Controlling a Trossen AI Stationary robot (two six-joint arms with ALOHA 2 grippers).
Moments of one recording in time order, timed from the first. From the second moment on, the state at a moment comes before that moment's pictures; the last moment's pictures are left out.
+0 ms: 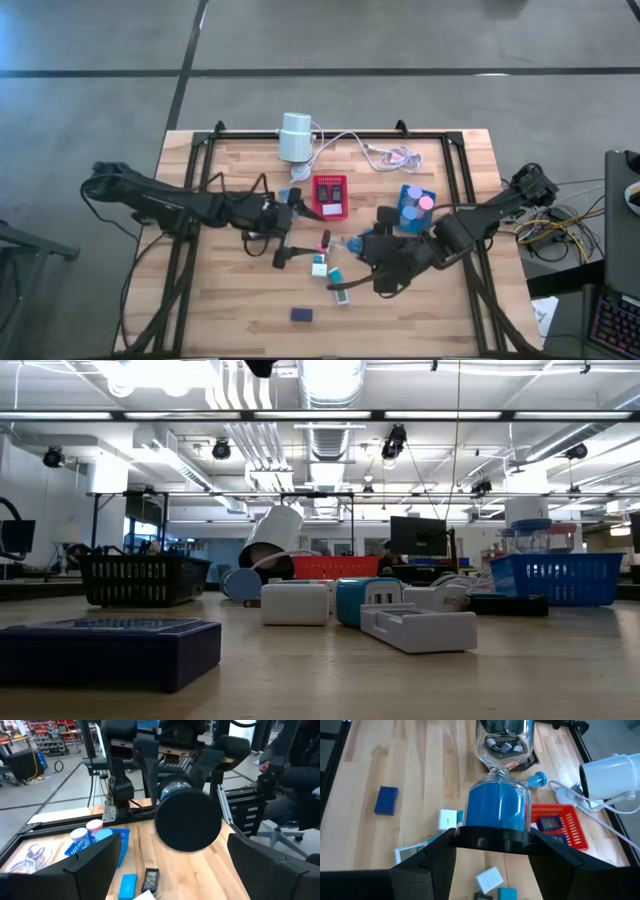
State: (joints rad) left arm -0.20 1.33 0.92 0.21 -0.01 0.07; right arm 0.51 1.54 1.51 -0.89 0.55 0.36
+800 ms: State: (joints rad) left arm -0.20 1.37 0.97 0.22 -0.01 0.16; right arm 0.49 1.54 1.51 -0.87 0.54 0.32
